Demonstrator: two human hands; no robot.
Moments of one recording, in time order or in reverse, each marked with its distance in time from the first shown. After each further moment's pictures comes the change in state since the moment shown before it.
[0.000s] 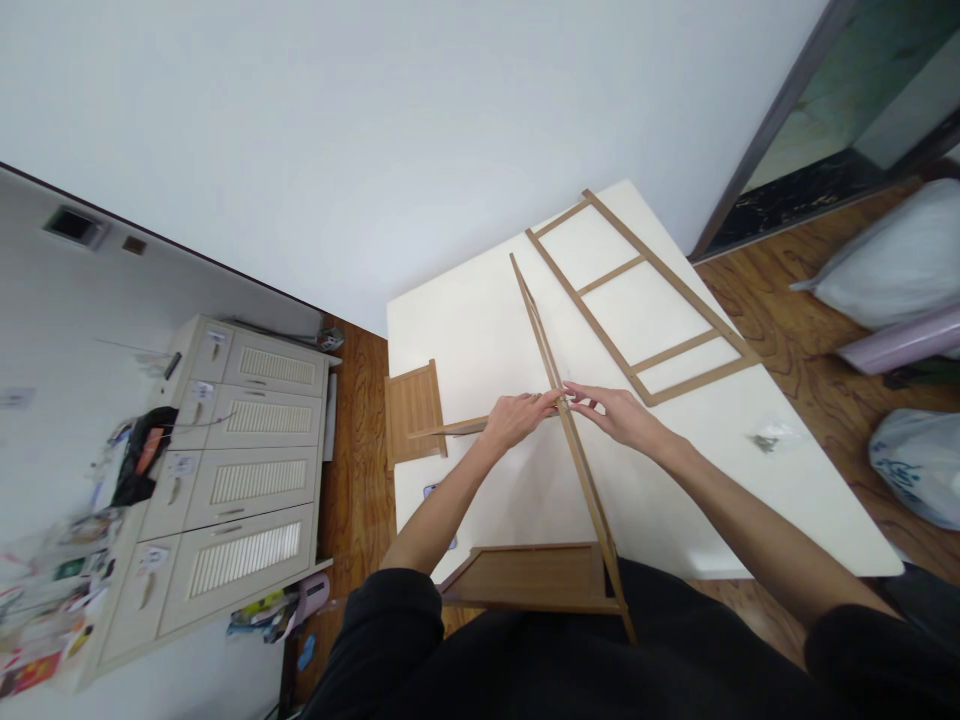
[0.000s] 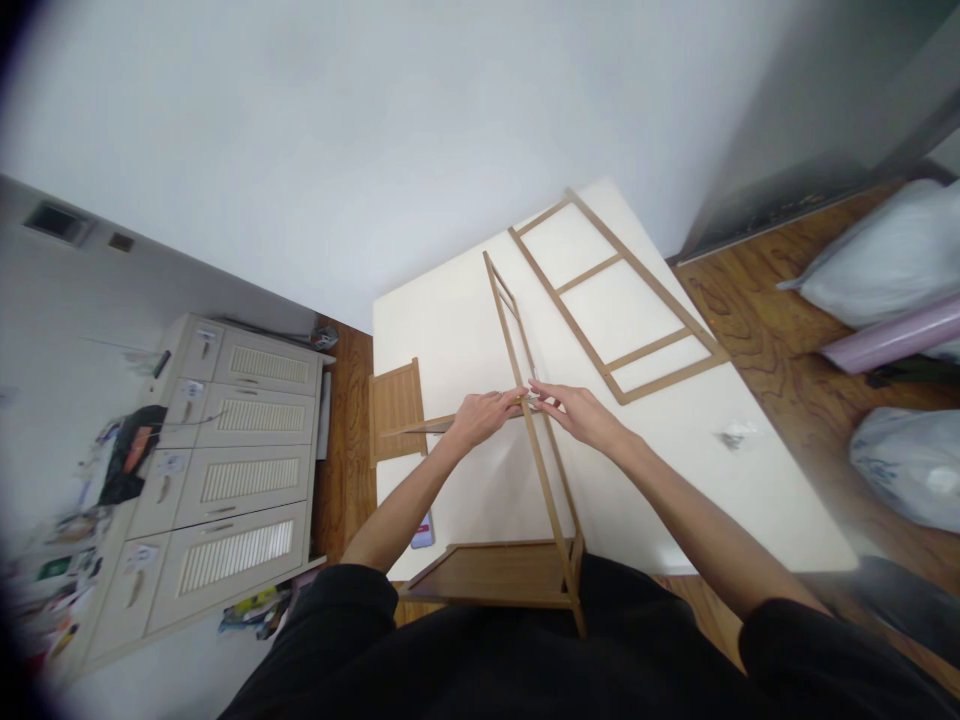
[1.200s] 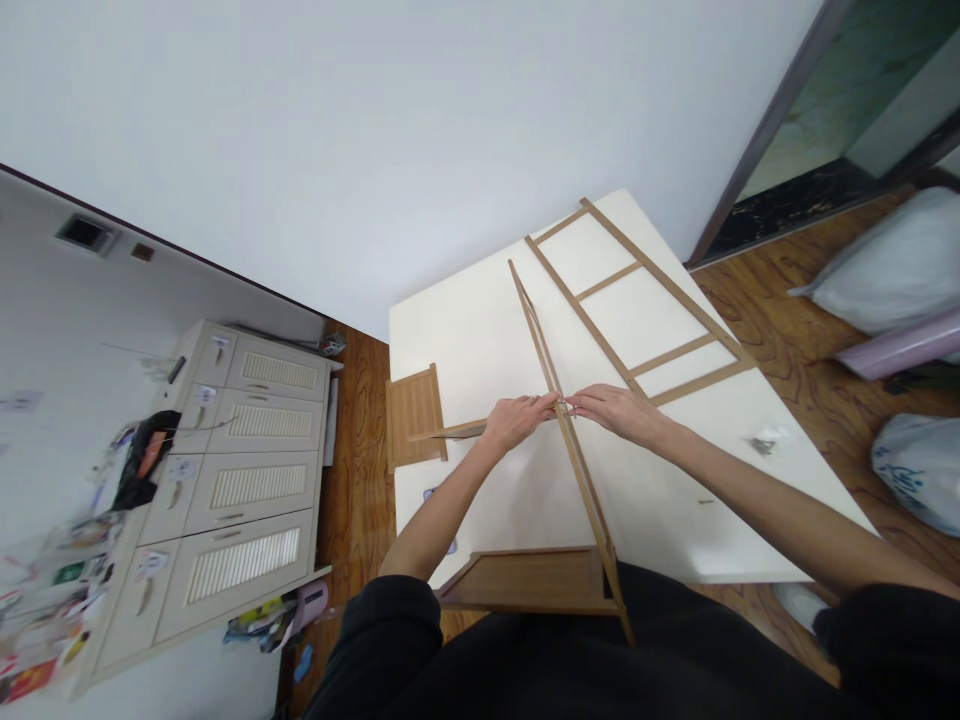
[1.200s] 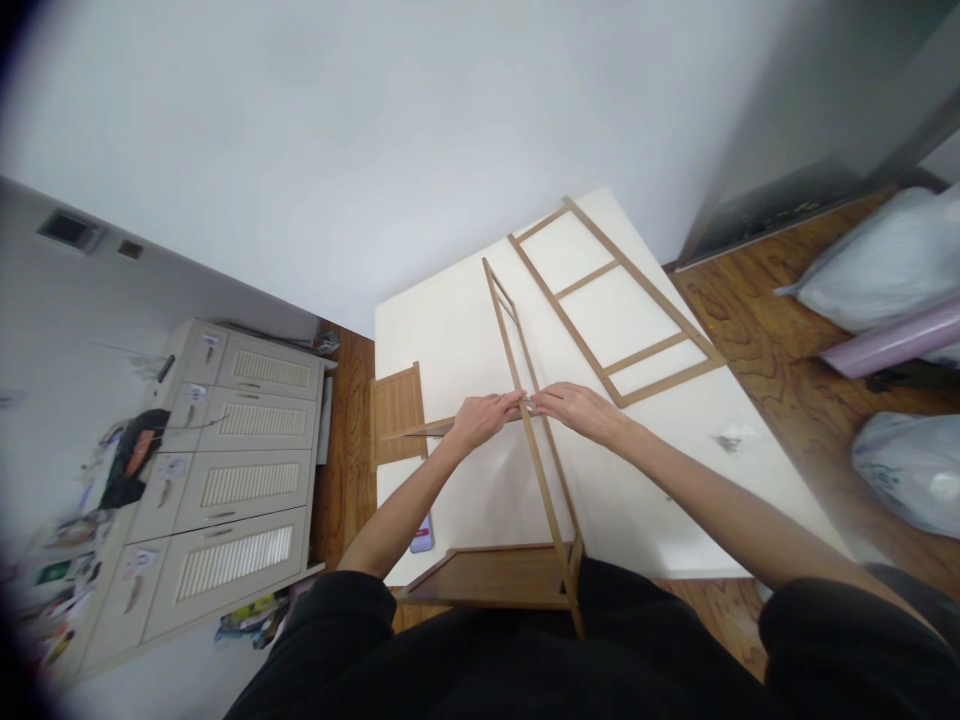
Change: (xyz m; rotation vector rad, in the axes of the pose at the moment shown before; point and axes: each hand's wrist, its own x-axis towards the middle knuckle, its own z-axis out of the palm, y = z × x) left_hand -0.001 0.002 0.000 0.008 0.017 -0.002; right_hand 0.005 0.008 -0.016 -0.209 -0.104 -0.245
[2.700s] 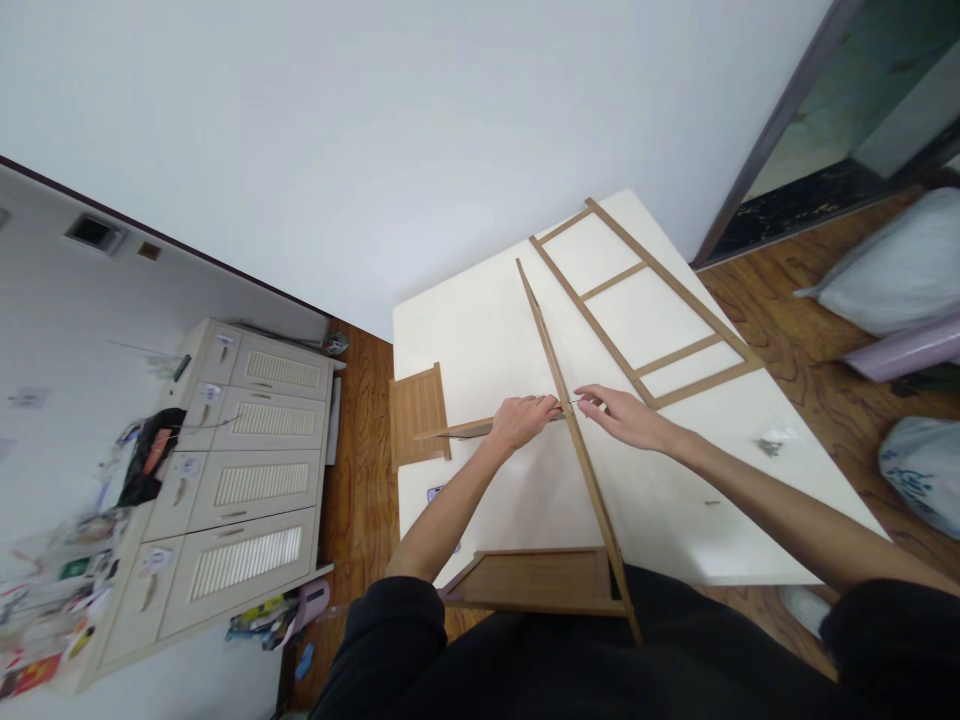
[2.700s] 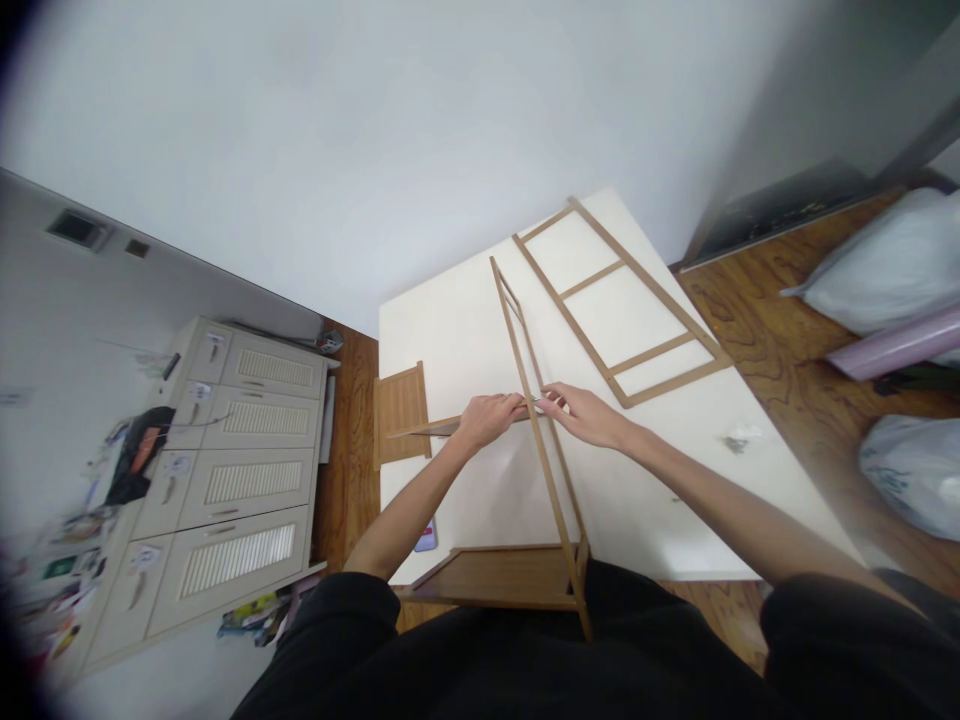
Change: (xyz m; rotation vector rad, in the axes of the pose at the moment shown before) left_hand 0.001 -0.001 0.002 -0.017 0.040 0.000; right_hand 0.000 -0.014 -0.002 0.367 -0.095 0.374
